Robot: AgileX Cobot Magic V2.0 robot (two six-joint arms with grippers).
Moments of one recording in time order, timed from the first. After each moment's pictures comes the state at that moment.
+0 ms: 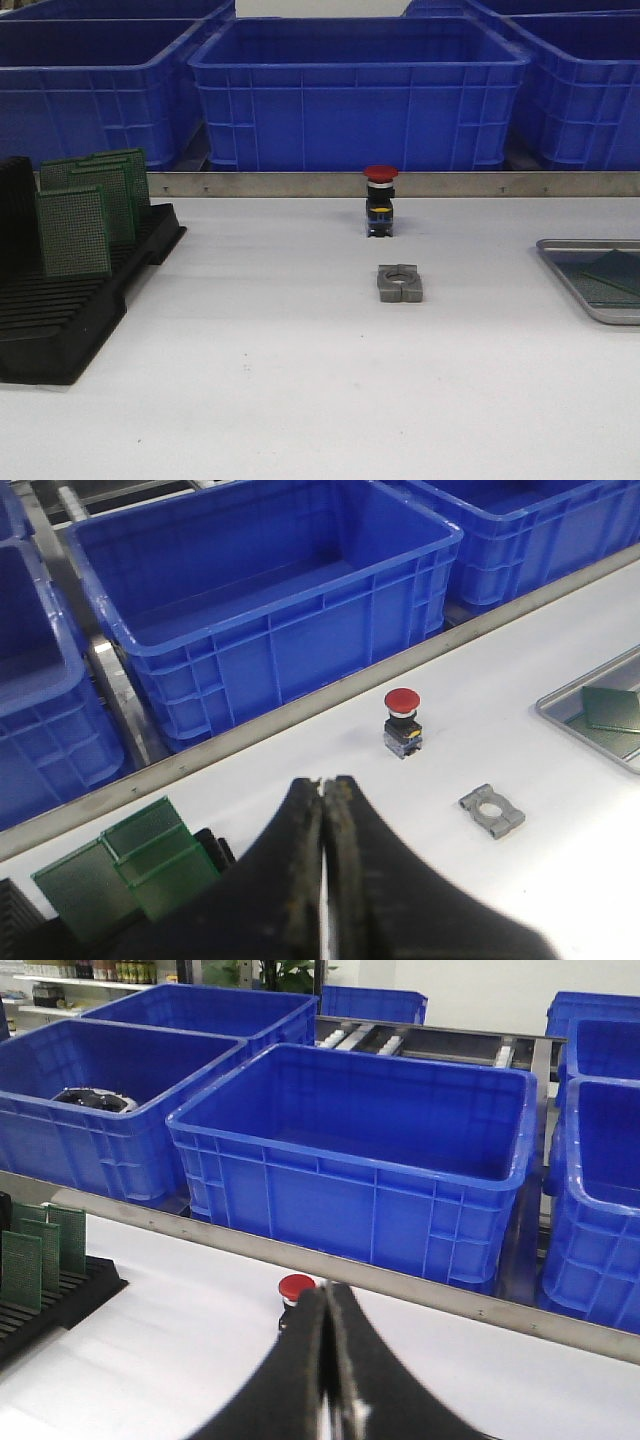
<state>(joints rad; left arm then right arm) -0.26 0.84 -0.80 -0.73 0.41 0.86 0.20 0.56 -0.44 1.53 0.07 -1.57</state>
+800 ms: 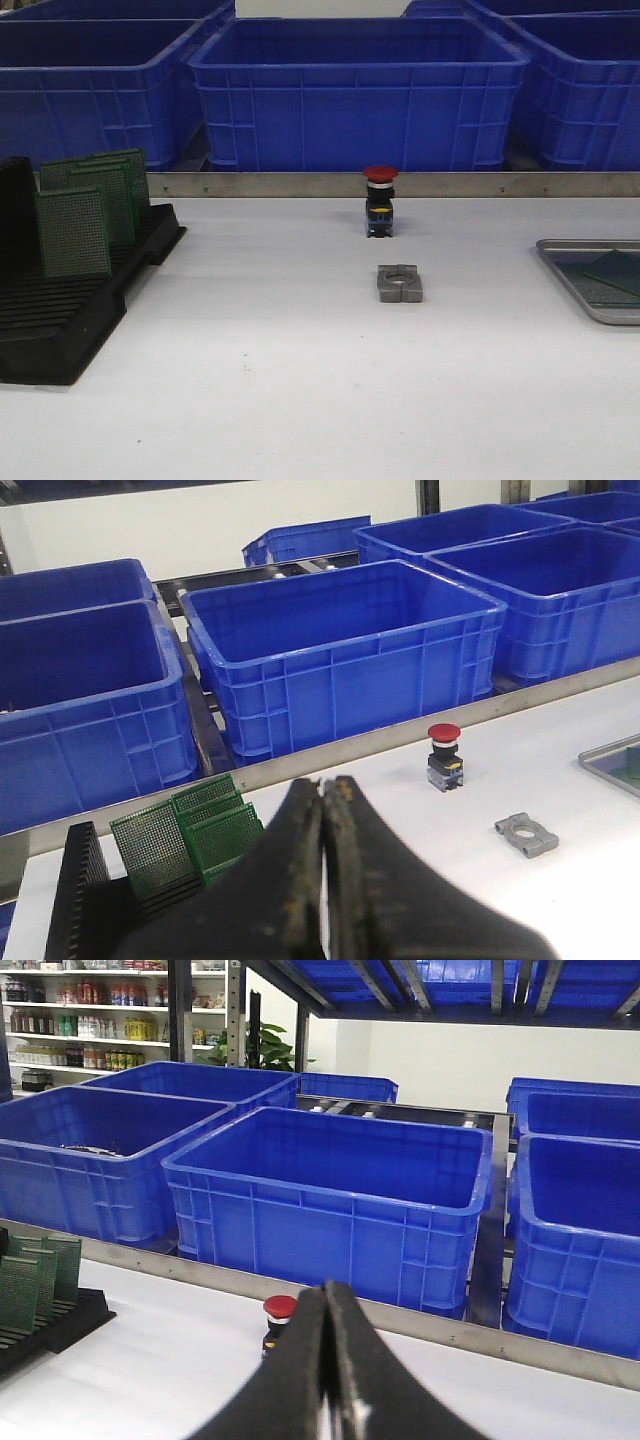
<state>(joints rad) -0.26 0.23 -0.32 -0.79 0.23 0.85 0.20 0.18 -0.21 1.53 0.04 -1.57</state>
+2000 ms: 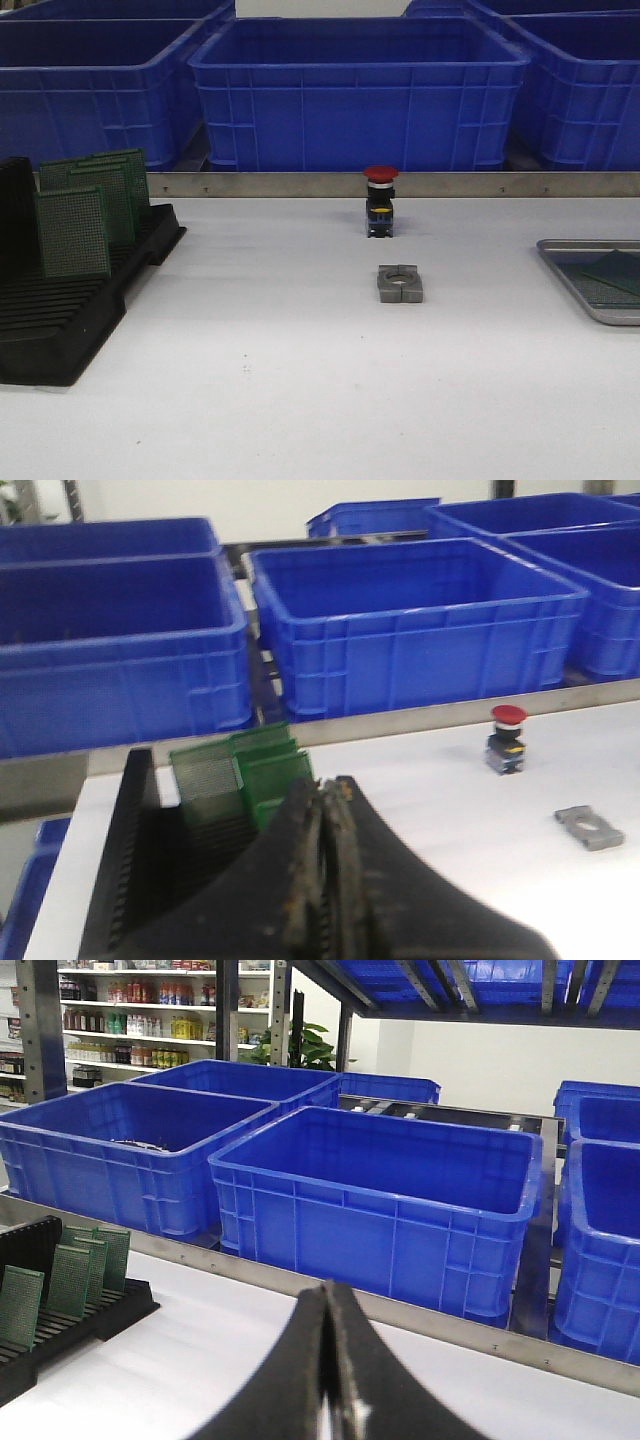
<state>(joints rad) -0.13 0.16 -0.22 -0.69 0.22 0.67 0.20 0.18 -0.21 1.53 0.12 -1.57</state>
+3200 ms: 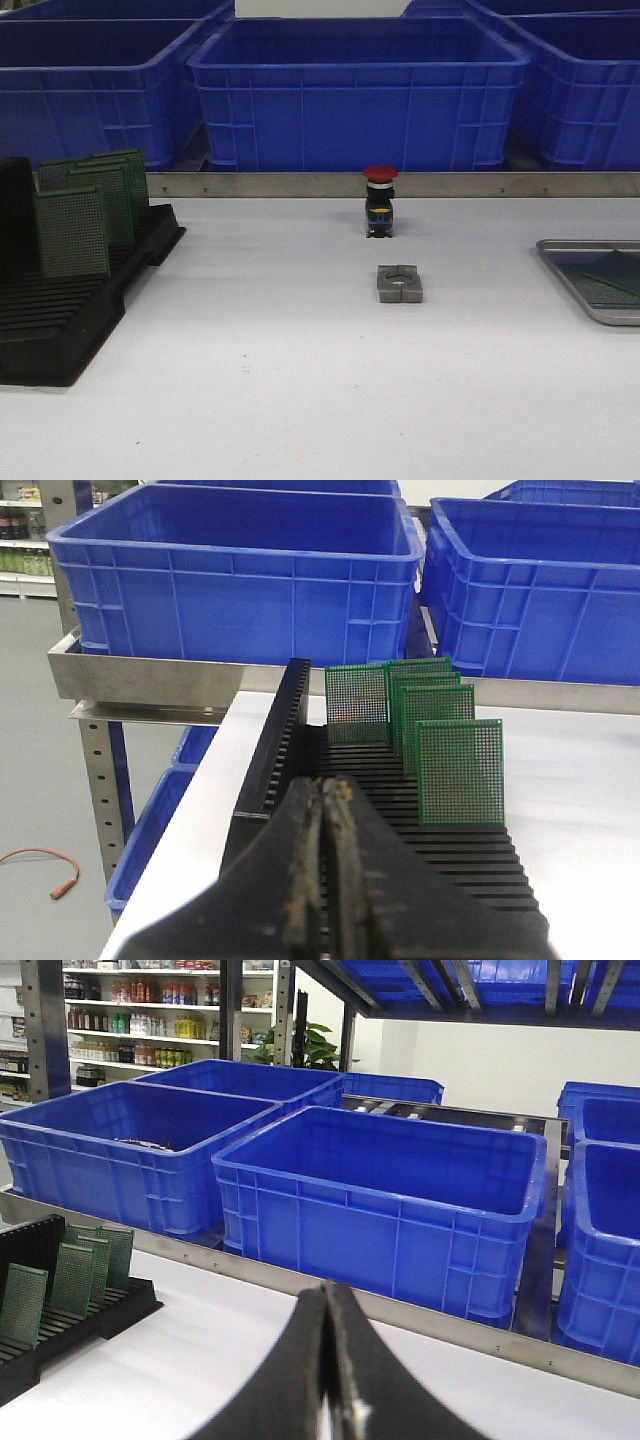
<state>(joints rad) 0.02 -0.01 0.00 -0.04 0.13 -0.04 0.20 0.18 -0.21 1.53 0.12 -1.57</state>
